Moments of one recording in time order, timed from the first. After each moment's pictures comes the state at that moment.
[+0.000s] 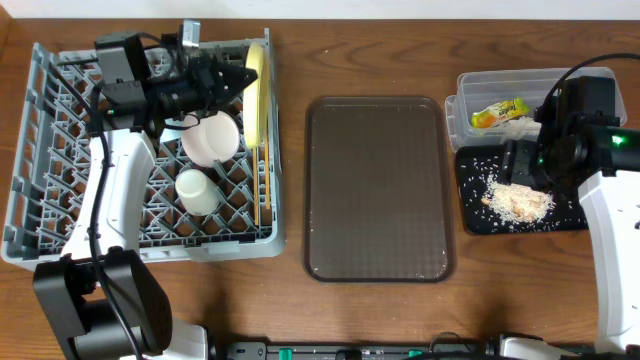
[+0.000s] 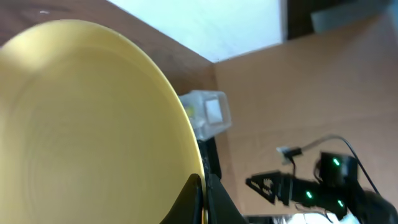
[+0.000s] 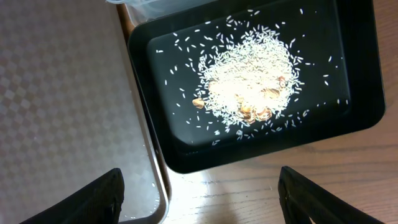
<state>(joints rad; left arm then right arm) 0.15 1.66 1.31 -0.29 1.12 -0.63 -0.09 1.42 1.36 -1.21 0.02 0.15</state>
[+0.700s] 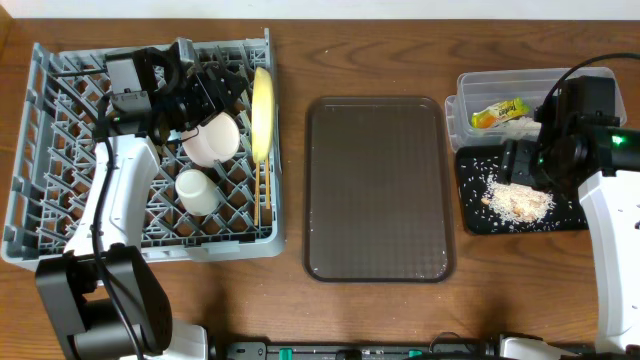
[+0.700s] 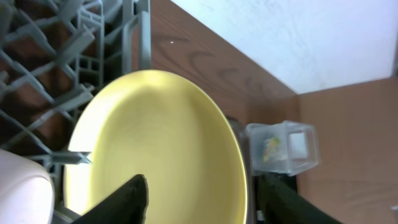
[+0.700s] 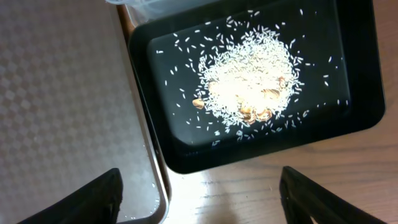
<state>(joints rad) 0.15 1.66 1.25 -0.35 0.77 -0.48 -0.09 1.42 1.36 -1.20 0.02 0.15</state>
